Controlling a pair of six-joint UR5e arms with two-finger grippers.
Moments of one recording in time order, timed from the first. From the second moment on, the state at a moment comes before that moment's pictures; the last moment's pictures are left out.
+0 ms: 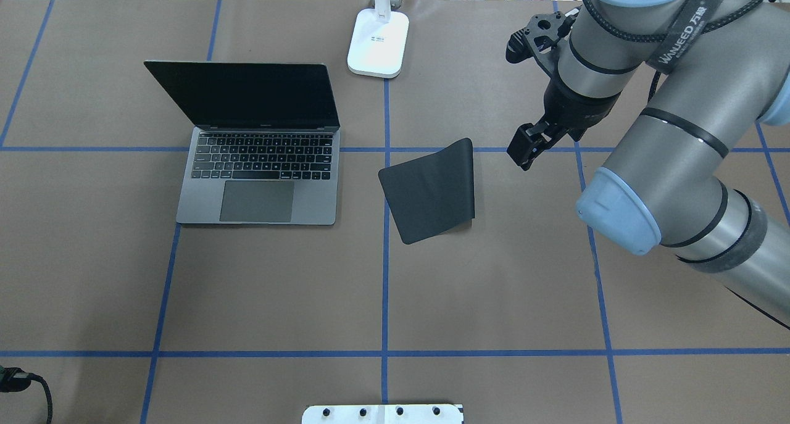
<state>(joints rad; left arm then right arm) -0.14 -1.04 -1.87 -2.60 -2.22 -1.48 0.83 -0.97 1.97 -2.06 2.11 0.35</state>
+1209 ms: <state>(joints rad) -0.21 -1.04 -1.91 -2.60 -2.22 -1.48 0.83 -0.97 1.97 -2.06 2.11 0.35</state>
